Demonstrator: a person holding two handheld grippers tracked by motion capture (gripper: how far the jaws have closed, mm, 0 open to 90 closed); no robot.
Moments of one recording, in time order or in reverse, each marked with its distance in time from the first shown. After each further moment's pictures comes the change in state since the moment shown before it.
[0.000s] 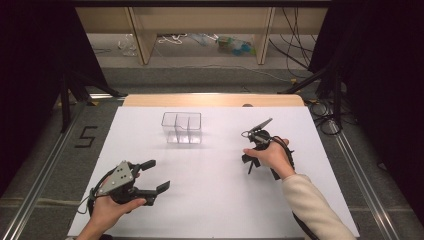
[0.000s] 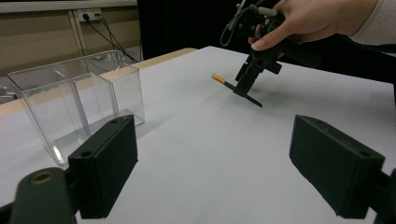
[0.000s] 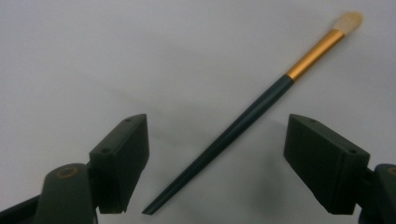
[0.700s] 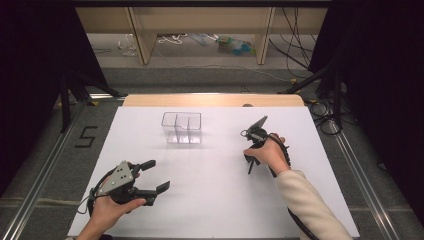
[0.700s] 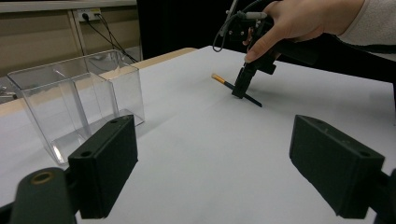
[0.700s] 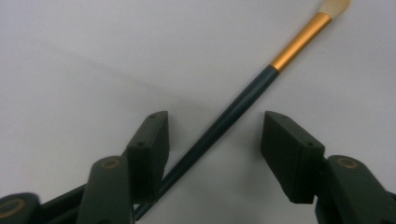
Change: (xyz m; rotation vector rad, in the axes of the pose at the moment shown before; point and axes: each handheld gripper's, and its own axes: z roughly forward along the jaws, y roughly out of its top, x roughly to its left) left arm 0.000 0.000 0.000 0.001 -0.002 0.002; right arm 0.004 0.012 0.005 0.120 -0.087 0.057
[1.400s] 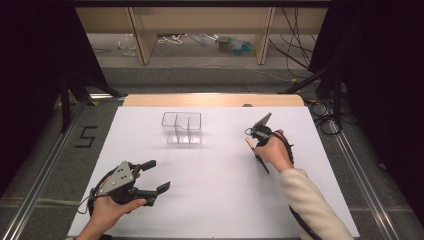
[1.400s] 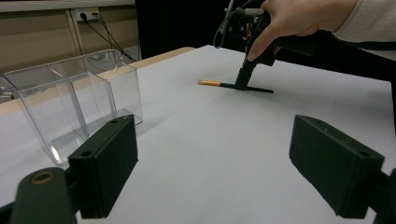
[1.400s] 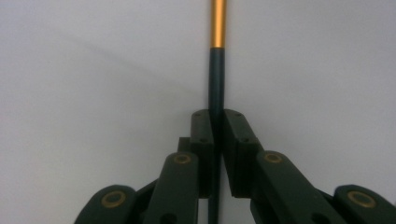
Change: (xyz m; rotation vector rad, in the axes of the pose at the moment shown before) left arm -0.001 0.000 0.000 0.003 -0.002 -0.005; right arm -0.018 0.003 -0.003 0.042 0.032 -0.044
